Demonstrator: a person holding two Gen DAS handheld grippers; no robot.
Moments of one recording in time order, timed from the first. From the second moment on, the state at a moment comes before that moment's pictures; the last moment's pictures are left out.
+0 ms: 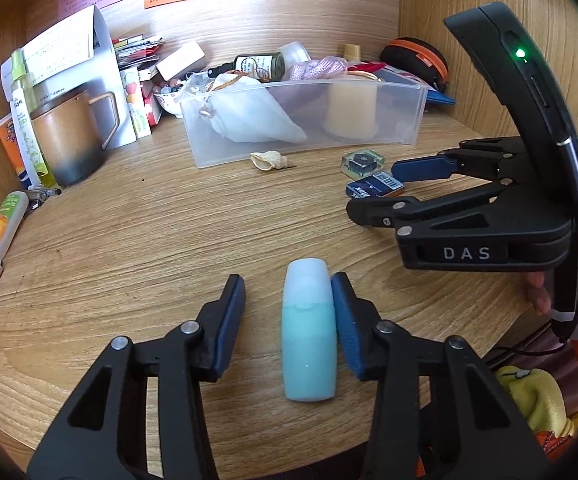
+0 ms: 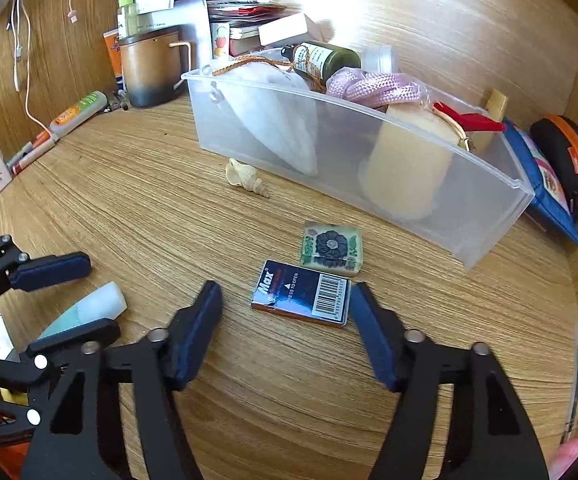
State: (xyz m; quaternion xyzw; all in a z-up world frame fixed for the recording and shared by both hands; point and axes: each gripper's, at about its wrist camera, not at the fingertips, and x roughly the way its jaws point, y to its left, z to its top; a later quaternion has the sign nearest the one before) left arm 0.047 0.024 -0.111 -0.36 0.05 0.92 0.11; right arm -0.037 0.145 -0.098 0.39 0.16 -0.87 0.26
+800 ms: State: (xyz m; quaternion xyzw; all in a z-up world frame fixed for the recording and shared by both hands) left arm 0.046 0.025 -0.110 -0.36 0.04 0.93 0.10; right arm -0.032 0.144 -0.099 0.38 0.16 -0.87 0.28
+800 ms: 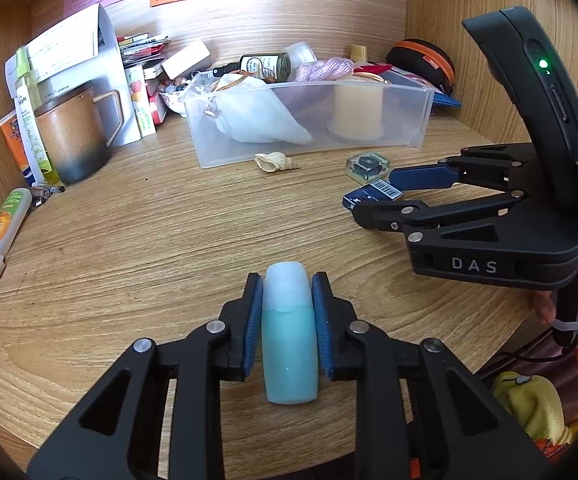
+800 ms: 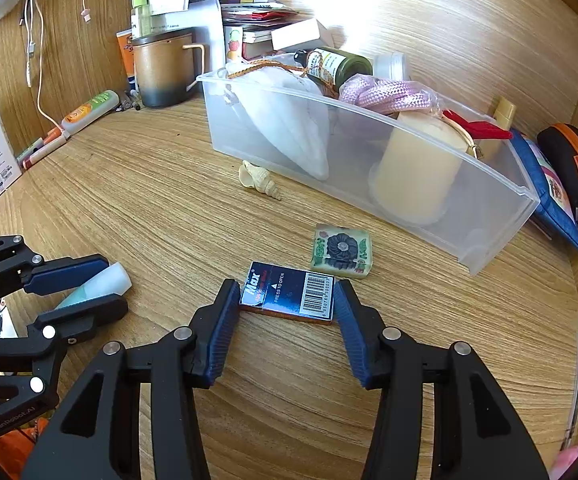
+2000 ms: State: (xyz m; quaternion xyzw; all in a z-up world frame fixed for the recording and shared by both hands) left arm 0.017 0.027 -0.071 -0.36 0.05 0.92 0.13; right arm -0.047 0.186 -0.049 0.35 0.10 -0.89 0.28
